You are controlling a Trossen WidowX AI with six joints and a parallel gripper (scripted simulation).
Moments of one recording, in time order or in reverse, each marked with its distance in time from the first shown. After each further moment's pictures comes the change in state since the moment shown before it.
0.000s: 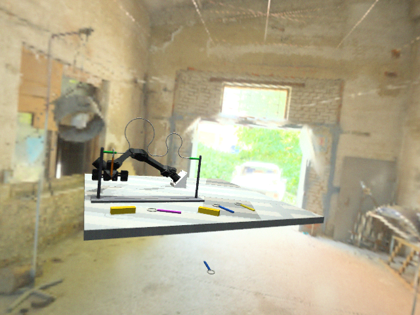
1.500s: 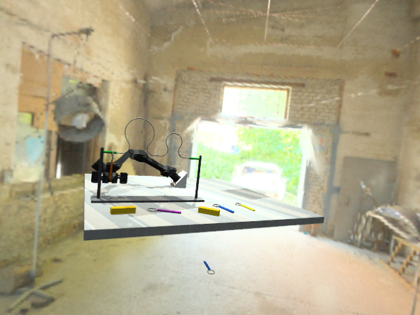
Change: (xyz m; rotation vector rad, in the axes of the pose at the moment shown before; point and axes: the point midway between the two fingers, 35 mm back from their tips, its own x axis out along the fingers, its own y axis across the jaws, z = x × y) arm -0.001 -0.002 -0.013 -0.004 0.000 0.001
